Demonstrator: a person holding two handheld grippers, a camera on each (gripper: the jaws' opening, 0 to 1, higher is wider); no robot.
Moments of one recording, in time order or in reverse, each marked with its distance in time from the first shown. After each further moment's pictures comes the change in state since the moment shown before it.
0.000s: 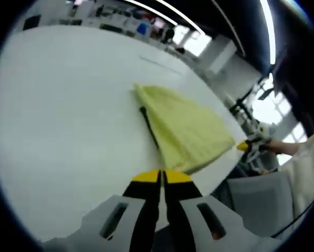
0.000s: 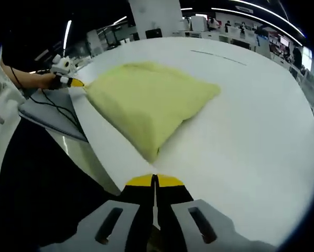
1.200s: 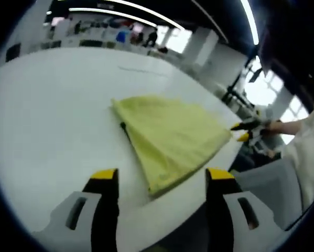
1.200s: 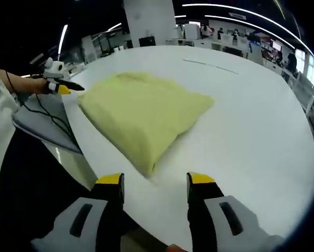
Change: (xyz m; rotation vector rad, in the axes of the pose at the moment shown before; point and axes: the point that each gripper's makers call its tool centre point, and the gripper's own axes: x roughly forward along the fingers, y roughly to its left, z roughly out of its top) left arm 0.018 -0.033 0.003 0.235 0.031 -0.064; right arm 0.001 -0.007 0.016 0.013 -0.074 -0.078
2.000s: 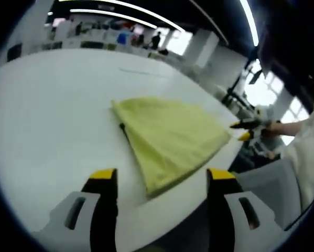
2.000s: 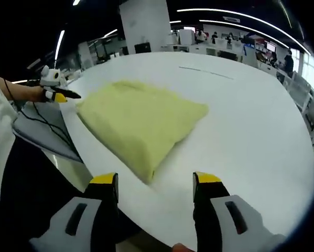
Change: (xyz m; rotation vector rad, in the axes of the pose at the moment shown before) left arm -0.005 -0.005 0.002 -0.003 -0.025 0.003; right arm -0.007 0.001 0.008 0.018 -0.039 -0.030
